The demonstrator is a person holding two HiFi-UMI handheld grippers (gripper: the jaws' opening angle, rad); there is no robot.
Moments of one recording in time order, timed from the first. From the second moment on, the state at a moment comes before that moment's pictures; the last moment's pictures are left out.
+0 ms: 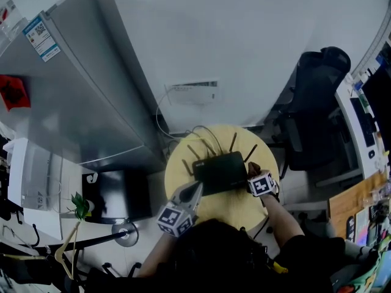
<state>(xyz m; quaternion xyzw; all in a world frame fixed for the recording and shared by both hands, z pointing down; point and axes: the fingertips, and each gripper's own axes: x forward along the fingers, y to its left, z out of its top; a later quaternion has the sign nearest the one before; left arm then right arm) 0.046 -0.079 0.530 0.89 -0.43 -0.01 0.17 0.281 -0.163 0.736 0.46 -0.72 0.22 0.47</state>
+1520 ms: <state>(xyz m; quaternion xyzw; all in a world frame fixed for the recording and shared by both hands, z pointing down) -0.101 -0.007 0.555 0.76 -0.62 -0.04 0.20 0.023 -0.174 0.722 0.08 -0.72 -0.25 0.64</state>
